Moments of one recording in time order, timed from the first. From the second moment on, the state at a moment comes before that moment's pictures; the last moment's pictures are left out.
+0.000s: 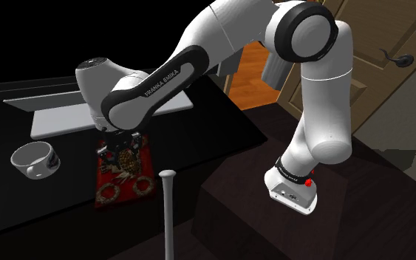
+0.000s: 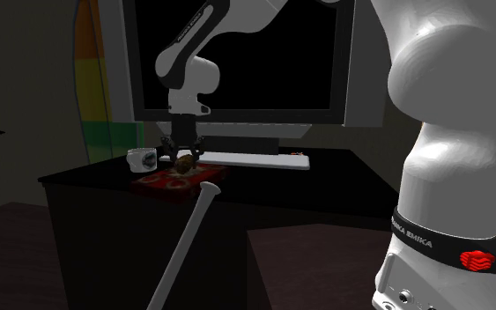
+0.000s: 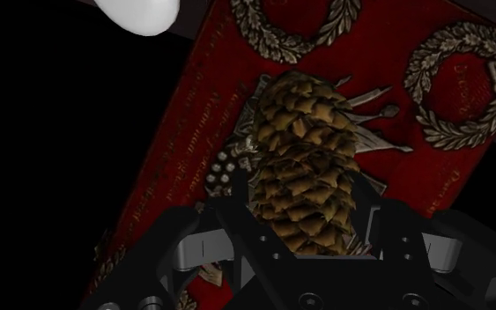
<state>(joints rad) 0.39 0.49 0.34 -1.80 -0.07 2.17 0.87</state>
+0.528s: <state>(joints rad) 0.39 0.50 0.34 -1.80 -0.07 2.18 0.87</state>
